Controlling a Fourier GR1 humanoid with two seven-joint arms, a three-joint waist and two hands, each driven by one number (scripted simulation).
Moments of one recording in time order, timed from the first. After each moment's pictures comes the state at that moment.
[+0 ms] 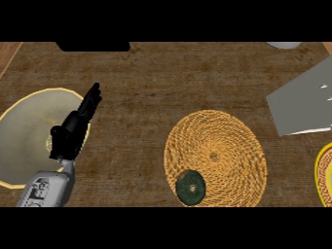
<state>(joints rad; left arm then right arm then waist) -0.20 0.13 -0.06 -1.43 -0.09 0.02 0.02 -0.38 -0.79 -0.53 -1.28 0.24 -0.36 0.04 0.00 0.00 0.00</state>
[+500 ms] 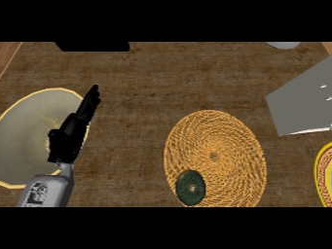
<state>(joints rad) -0.17 0.12 -0.06 -1.47 -0.10 0.01 0.04 -0.39 -0.80 -0.61 -1.29 0.07 -0.24 0.05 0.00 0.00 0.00</state>
